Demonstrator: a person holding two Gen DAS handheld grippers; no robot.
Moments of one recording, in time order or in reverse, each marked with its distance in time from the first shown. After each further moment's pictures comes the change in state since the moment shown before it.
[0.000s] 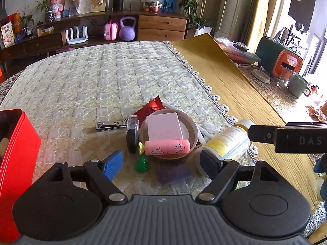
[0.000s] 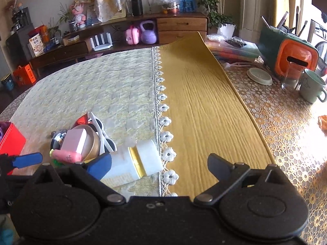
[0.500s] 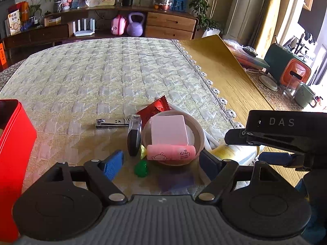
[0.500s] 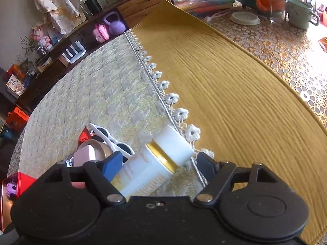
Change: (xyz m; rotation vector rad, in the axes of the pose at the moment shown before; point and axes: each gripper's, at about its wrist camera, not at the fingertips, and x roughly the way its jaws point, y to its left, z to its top) left arm 0.013 0.009 0.004 -0.078 0.013 0.009; right arm 0.037 0.003 -0.004 0.362 0.127 0.048
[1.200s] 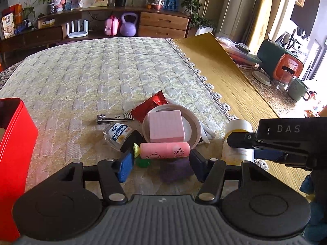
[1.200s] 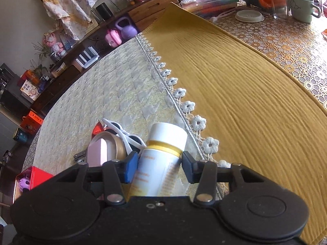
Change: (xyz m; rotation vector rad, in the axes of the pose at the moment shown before) left arm -0.015 0.004 -0.009 0.038 0.005 -0.034; right arm -0.020 -0.009 -0.021 -0.018 -0.035 0.107
